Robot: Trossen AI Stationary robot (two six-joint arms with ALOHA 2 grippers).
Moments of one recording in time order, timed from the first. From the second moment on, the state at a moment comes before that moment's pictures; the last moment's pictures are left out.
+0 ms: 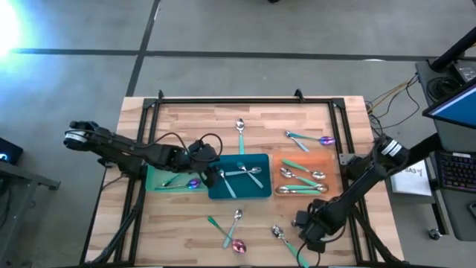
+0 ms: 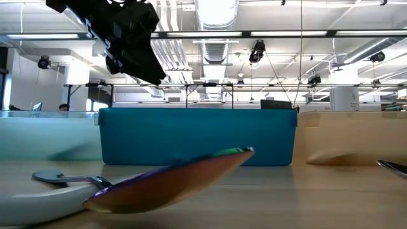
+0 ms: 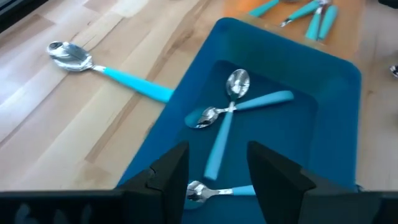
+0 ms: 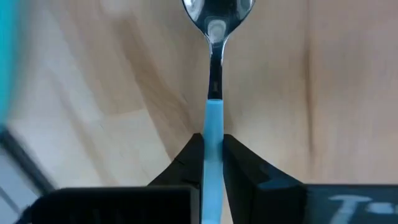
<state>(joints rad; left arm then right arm) -0.17 1.33 0.82 -0.27 -0.37 -0.51 0.79 1.70 0.97 -0.71 -0.20 1.09</state>
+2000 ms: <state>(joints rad) -0.30 1.66 1.01 0.20 -0.47 -0.26 0.59 1.49 1.15 -0.33 0.73 0.29</state>
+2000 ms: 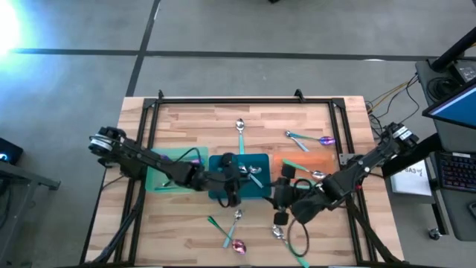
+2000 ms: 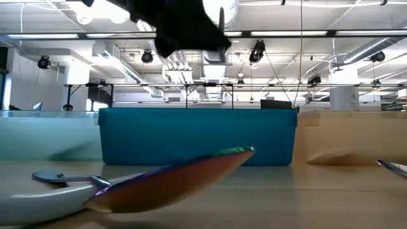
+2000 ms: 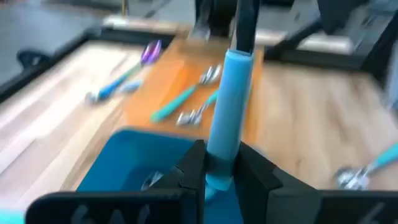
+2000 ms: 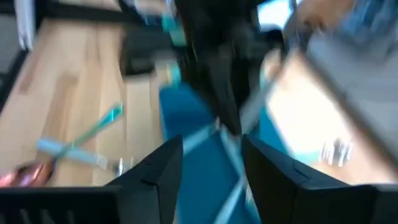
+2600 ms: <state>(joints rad) -0.20 1.66 1.01 -0.35 -0.37 -0.47 0.61 1.50 1.12 -0.66 0.23 0.96</state>
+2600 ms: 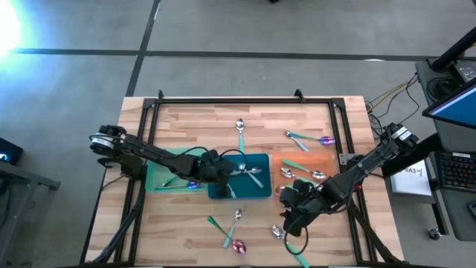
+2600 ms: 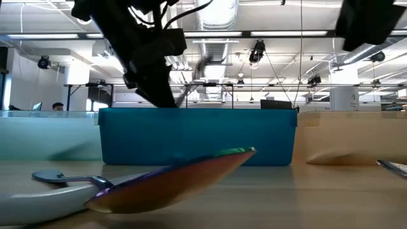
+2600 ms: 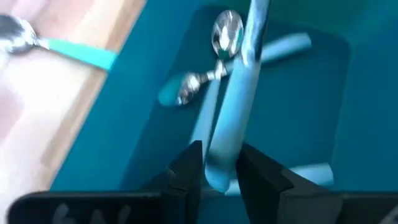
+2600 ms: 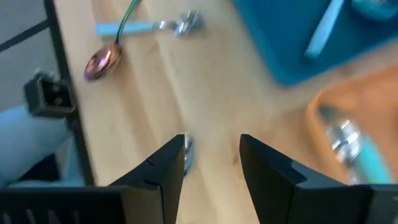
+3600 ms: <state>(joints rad) -0.47 1.68 1.07 -0.38 0.05 -0.39 0.63 1.50 1.11 -0.78 0.19 0.94</state>
